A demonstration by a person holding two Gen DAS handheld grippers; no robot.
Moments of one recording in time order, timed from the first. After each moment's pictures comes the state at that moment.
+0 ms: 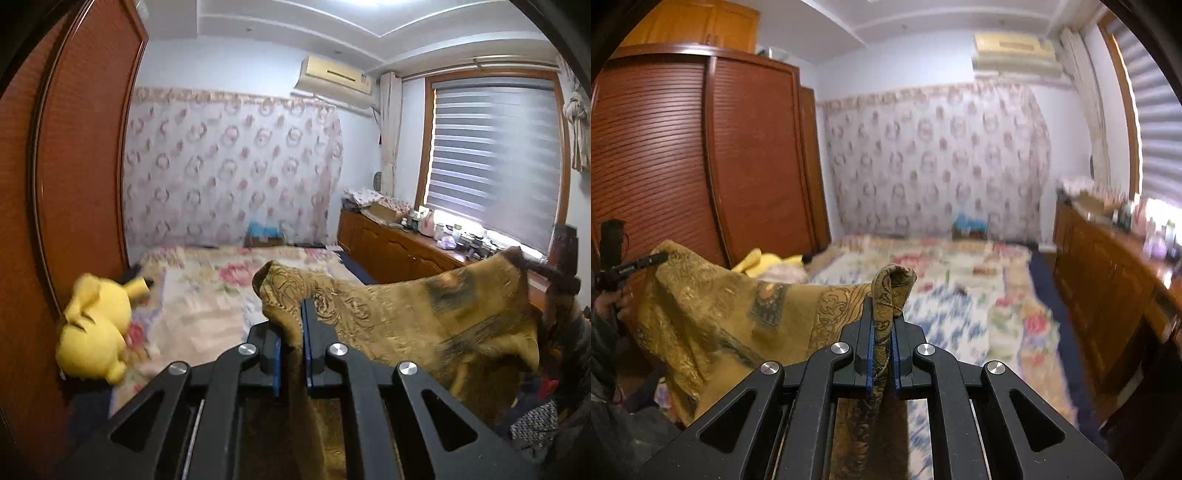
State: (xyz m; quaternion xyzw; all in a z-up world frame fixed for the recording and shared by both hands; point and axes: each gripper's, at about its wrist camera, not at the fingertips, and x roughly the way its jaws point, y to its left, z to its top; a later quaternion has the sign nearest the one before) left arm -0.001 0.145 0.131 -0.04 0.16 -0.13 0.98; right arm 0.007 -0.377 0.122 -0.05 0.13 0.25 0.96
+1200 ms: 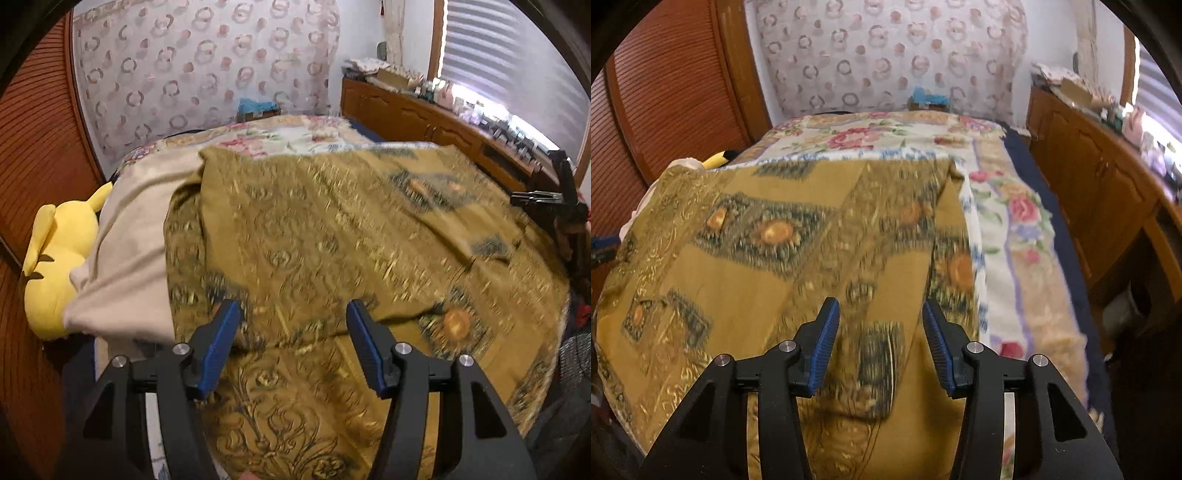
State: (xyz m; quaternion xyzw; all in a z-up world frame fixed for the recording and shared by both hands) left arm 0.143 0.092 -0.063 0.04 0.41 -0.13 0.90; right arm 0.200 -0.365 -0.077 -0.04 0.39 0.16 0.91
